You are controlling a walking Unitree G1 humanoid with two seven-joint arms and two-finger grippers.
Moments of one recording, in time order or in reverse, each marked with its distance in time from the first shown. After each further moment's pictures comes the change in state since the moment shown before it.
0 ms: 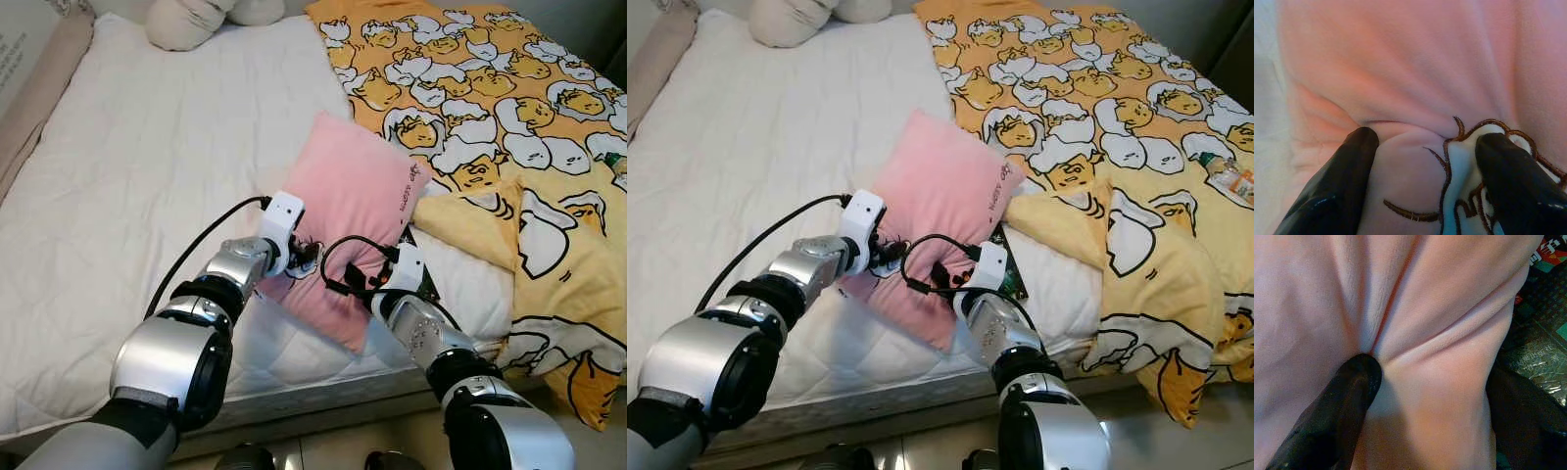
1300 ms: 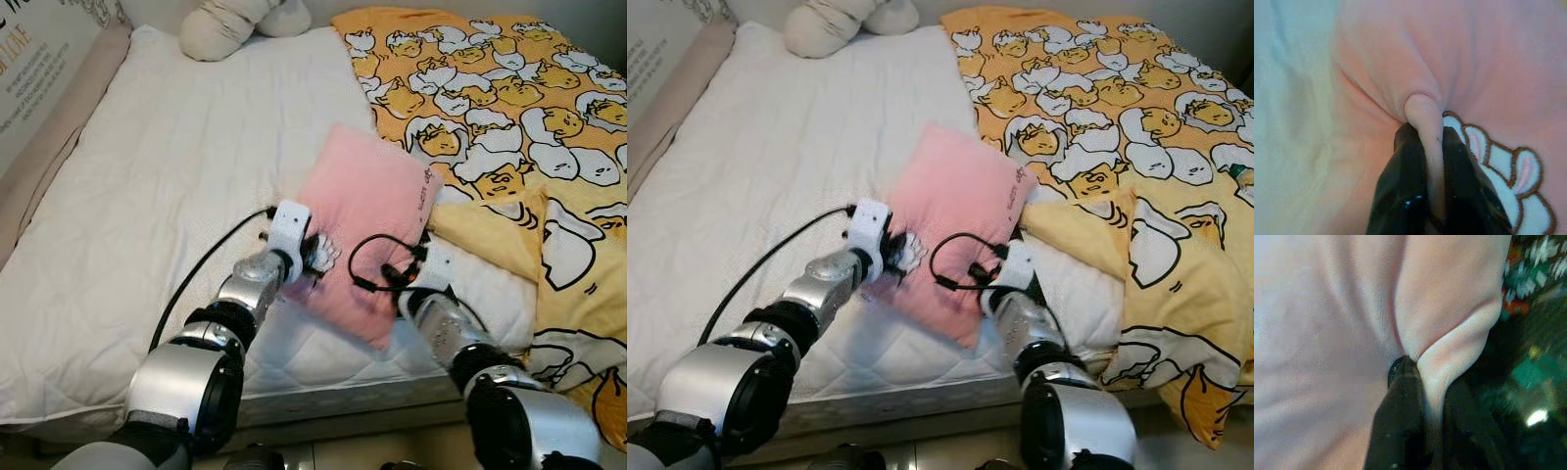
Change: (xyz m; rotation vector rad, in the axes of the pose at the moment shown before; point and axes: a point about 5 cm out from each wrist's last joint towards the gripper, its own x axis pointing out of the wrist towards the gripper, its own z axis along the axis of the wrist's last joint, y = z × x) left arm 0.003 -0.013 0.003 -0.108 -0.229 0.049; right arm -0.010 -0.037 0.028 -0.065 -0.107 -0.102
